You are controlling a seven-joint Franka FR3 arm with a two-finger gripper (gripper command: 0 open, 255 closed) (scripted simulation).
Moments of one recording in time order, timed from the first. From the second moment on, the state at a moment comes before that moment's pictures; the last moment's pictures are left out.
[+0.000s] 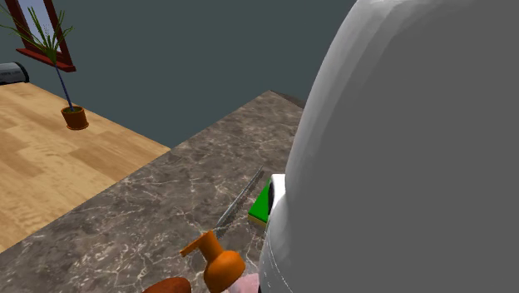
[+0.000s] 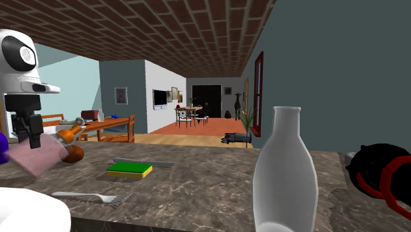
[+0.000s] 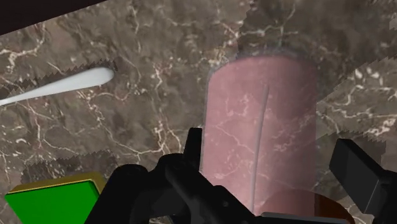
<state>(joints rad) 0.45 -0.42 0.68 -2.23 0.25 1.86 0.92</state>
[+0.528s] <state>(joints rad) 0.45 -0.43 0.67 -2.17 0.24 1.79 0.92</state>
